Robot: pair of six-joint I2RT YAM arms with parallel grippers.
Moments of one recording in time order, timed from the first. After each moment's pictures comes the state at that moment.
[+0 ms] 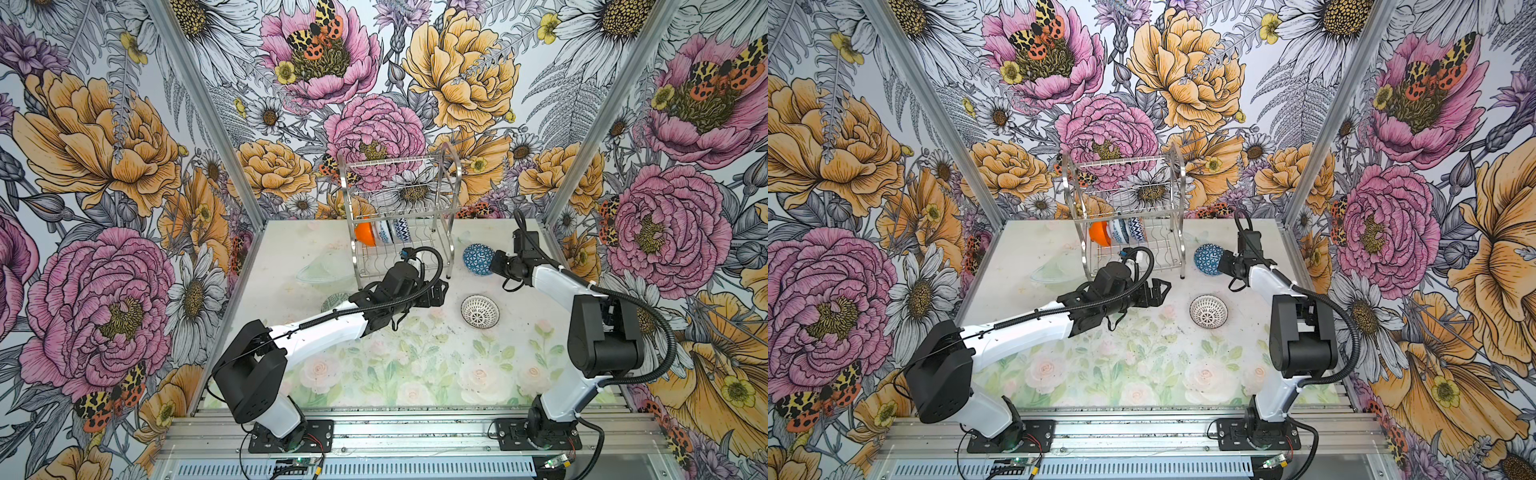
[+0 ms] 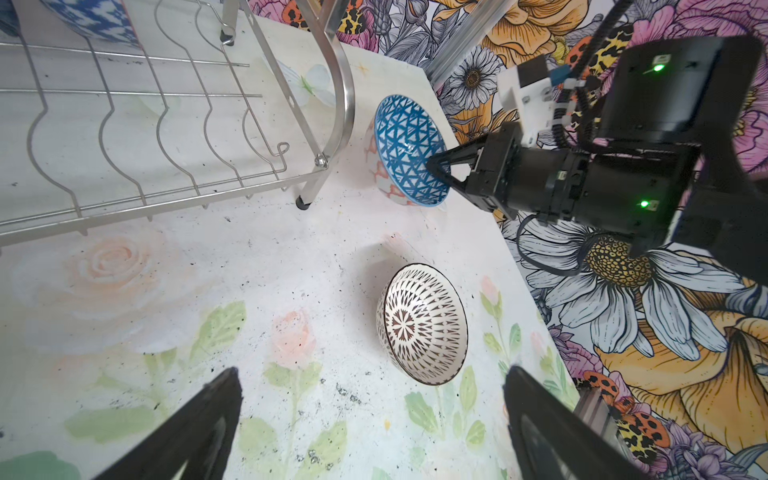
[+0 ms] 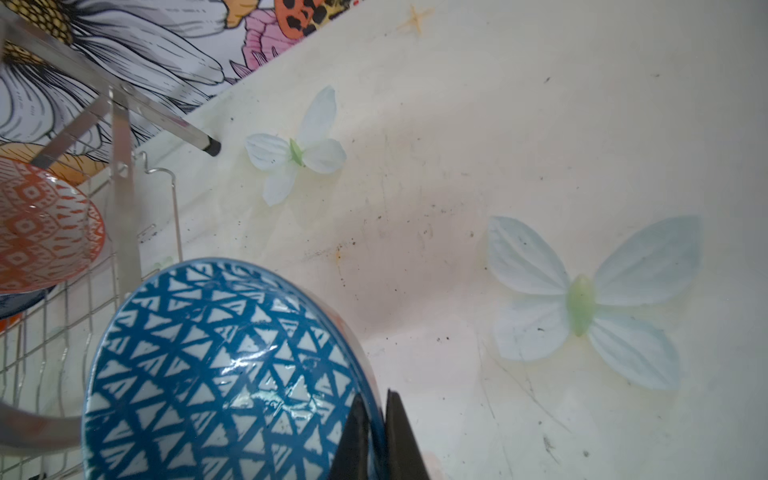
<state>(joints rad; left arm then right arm) -0.86 1.55 1.08 -0.02 -0.04 -0.68 -0.01 1.69 1.13 -0.25 -0.16 0.40</state>
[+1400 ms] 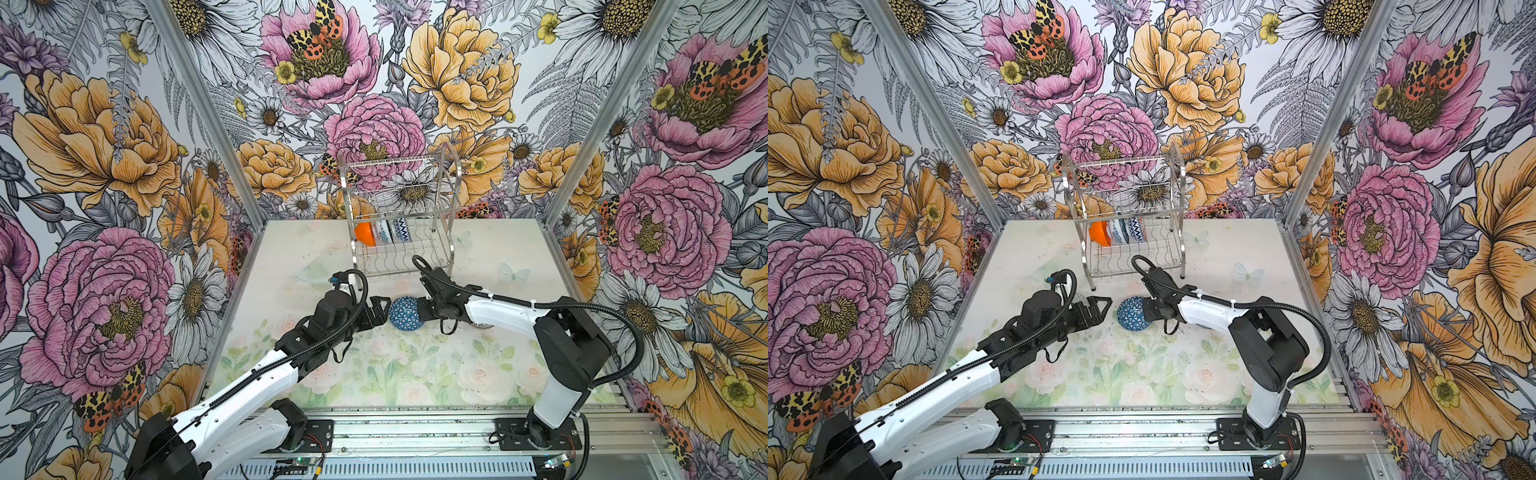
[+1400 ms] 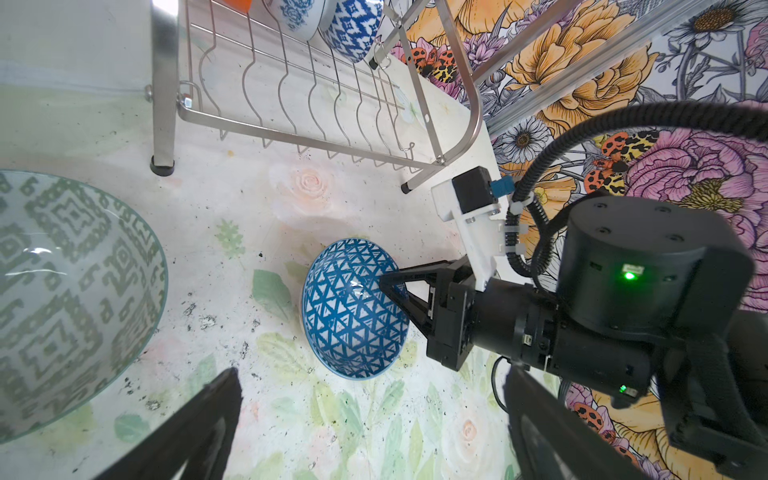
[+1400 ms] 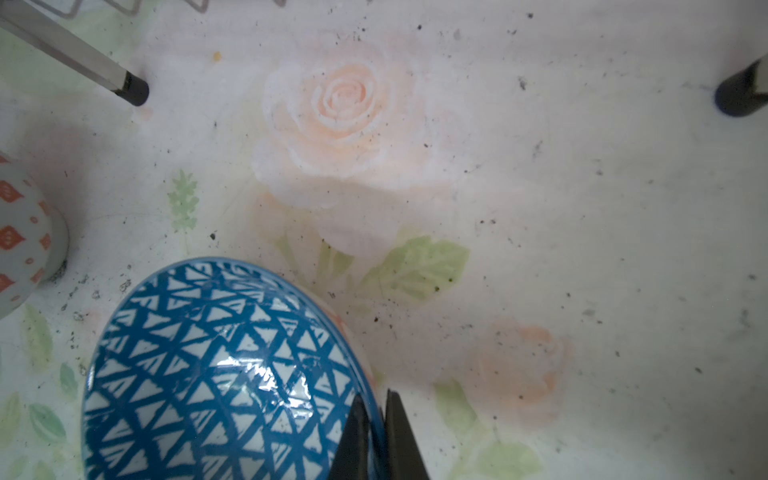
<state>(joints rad) -0.67 0.95 0.63 -0.17 -0.03 -0.82 0.67 1.76 1.08 -0.35 0.01 0.45</state>
